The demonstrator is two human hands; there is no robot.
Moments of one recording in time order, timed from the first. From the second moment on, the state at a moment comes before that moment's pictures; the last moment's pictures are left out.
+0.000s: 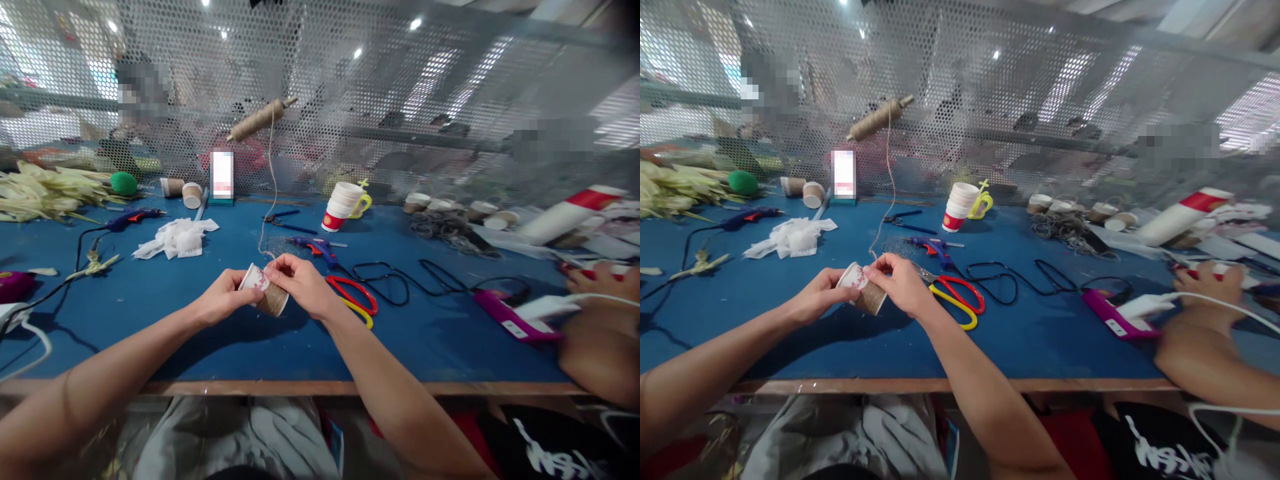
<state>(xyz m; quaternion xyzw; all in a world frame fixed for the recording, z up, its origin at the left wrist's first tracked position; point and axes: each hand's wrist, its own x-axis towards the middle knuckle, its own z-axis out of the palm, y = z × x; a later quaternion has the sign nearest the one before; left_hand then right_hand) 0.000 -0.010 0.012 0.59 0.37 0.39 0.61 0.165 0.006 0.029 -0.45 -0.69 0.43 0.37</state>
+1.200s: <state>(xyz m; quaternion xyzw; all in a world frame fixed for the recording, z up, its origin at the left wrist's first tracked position) 0.002 -0.010 0.006 0.64 0.39 0.36 0.55 0.161 0.001 0.029 -0.42 -0.70 0.45 0.37</state>
